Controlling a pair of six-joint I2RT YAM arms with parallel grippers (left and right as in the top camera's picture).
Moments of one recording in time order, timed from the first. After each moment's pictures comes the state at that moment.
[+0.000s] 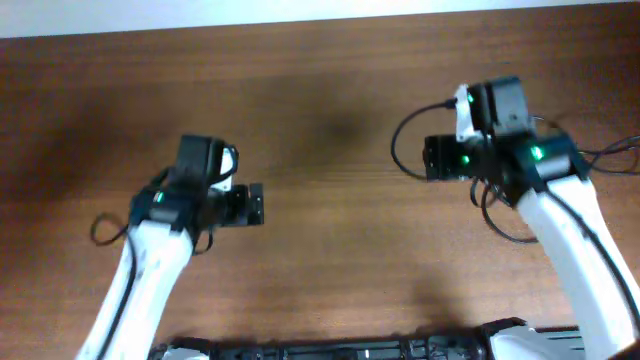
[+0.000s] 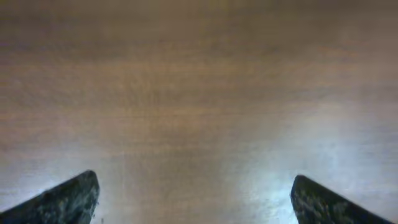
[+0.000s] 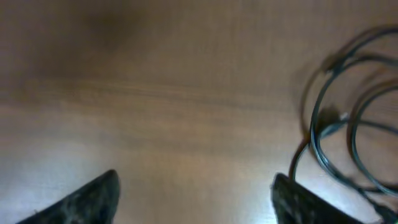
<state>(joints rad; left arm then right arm) -0.20 1.29 1.00 -0.93 0.03 -0.18 0.18 1.32 1.24 -0.98 -0.02 0.15</state>
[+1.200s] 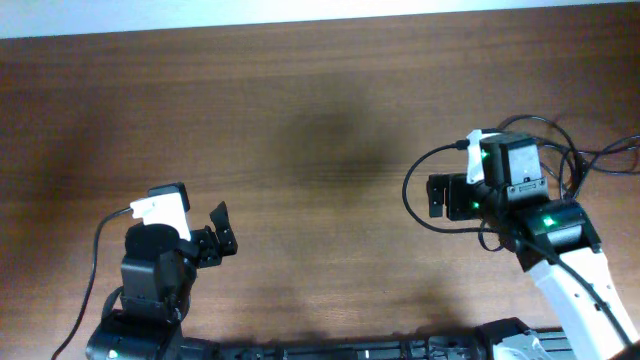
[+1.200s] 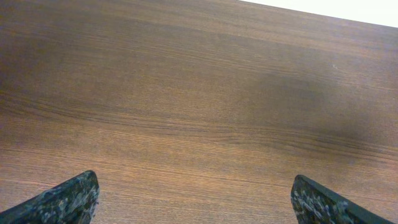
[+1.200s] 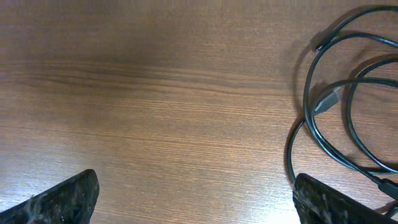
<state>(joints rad) -0.20 0.61 0.76 -0.78 -0.17 -0.26 0.18 1.06 0.96 -0.88 0.00 0.15</state>
